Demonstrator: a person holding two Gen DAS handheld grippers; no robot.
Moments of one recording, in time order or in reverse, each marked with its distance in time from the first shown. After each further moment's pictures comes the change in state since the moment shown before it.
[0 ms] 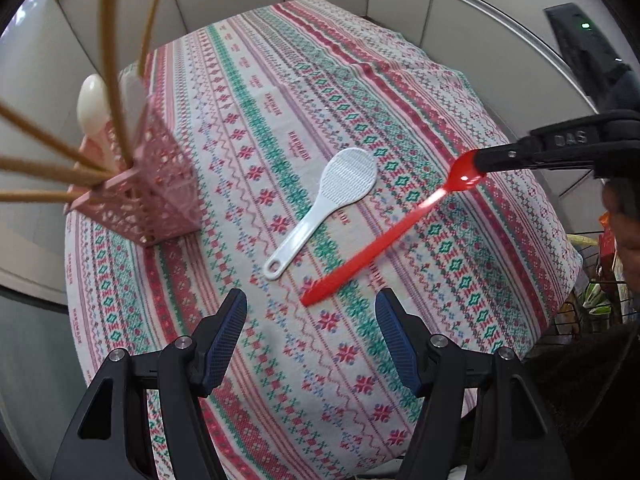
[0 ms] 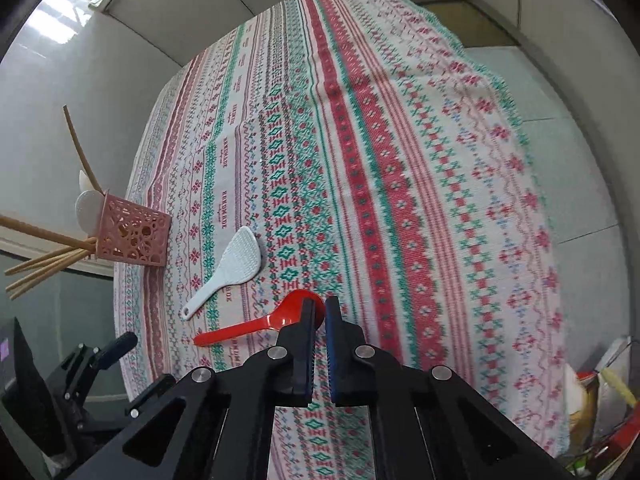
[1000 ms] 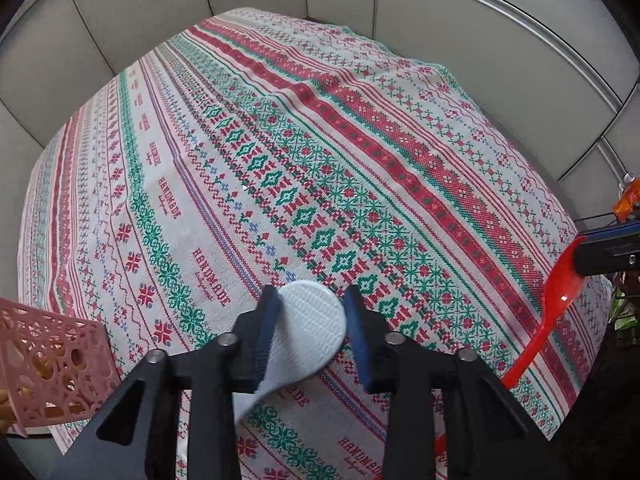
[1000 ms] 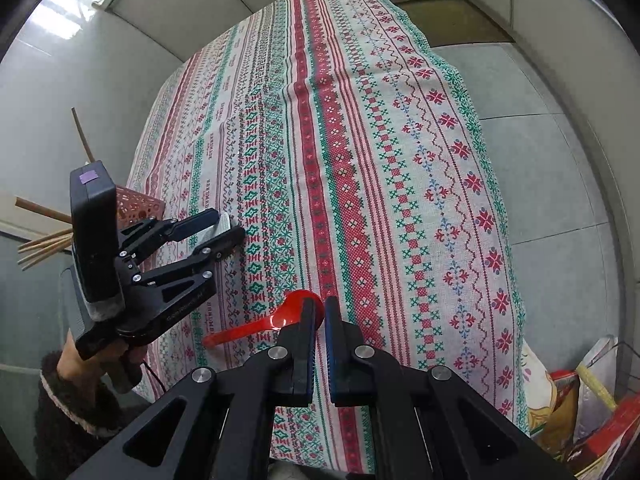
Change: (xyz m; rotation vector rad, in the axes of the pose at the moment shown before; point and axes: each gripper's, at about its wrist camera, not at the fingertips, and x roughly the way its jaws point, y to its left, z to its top) left arm 0.087 -0.042 0.090 0.202 -0.039 -0.048; right arm -0.017 -0.037 -0.006 -0.003 0.039 0.031
